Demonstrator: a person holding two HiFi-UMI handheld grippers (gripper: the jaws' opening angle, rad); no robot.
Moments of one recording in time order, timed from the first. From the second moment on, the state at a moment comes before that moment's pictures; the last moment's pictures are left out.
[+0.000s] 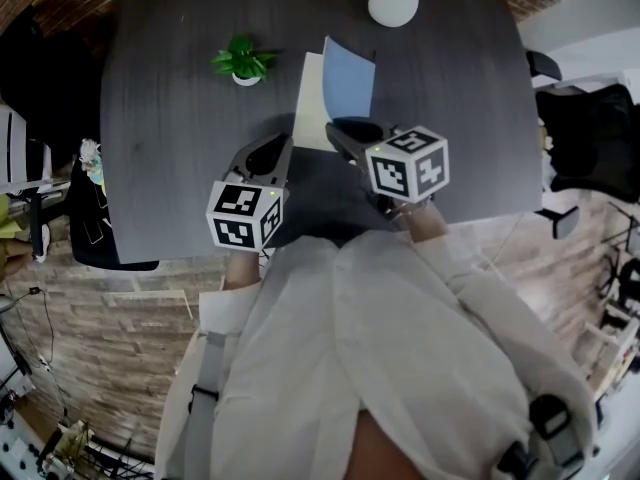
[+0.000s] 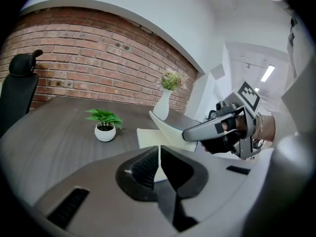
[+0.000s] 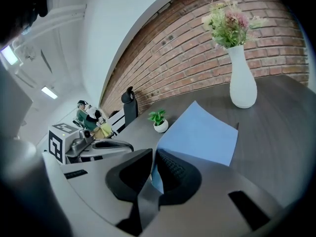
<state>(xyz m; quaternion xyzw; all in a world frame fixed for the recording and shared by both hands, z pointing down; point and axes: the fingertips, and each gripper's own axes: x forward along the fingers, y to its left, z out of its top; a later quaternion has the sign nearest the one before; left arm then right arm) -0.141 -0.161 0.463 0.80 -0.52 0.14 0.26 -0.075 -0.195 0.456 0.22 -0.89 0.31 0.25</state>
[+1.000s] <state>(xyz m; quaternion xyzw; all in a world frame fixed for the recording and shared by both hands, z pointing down) -0.155 -0.172 0.491 0.79 -0.50 0.14 0.31 -0.114 -0.192 0.512 0.23 -0.87 0.30 0.32</state>
